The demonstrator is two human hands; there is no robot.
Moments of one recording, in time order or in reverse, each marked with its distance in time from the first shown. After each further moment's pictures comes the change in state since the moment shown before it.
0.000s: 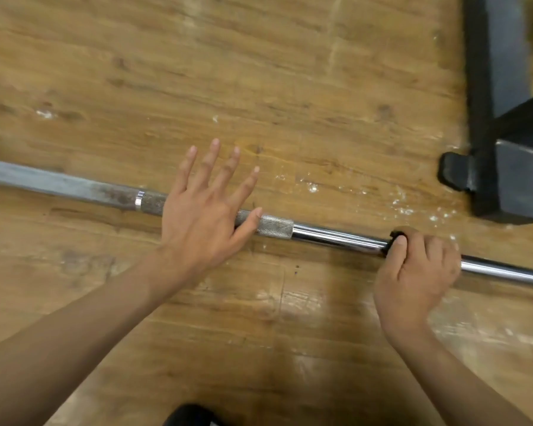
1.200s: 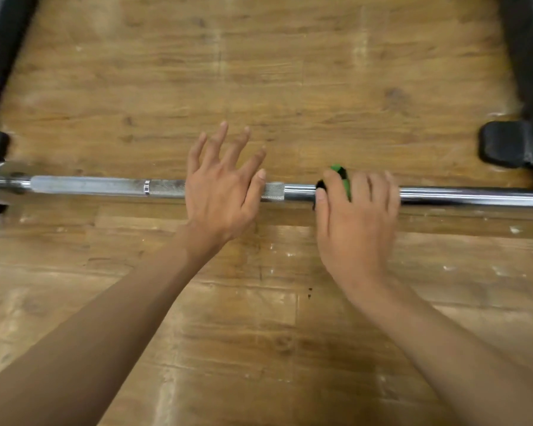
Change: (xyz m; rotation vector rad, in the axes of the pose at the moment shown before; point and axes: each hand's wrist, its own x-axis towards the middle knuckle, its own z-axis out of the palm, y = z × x) left_hand 0.089 0.010 0.014 0.029 0.141 -0.001; right_hand 0.053 -0.088 0.042 0.121 0.005 -0.225
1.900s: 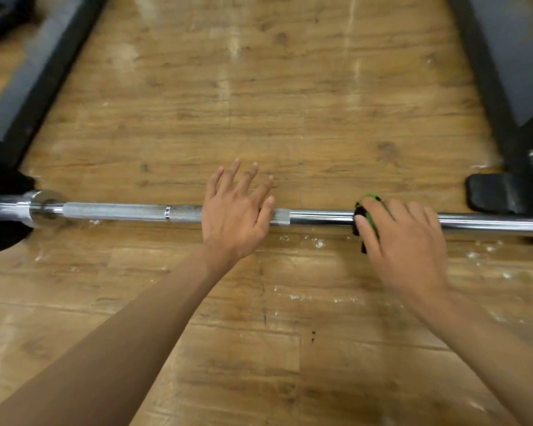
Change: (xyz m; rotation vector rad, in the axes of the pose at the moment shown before) left_hand 0.037 -0.006 0.007 0.002 -0.085 -0.046; right_hand 0.044 0.073 -0.007 -0.054 -0.064 -0.166
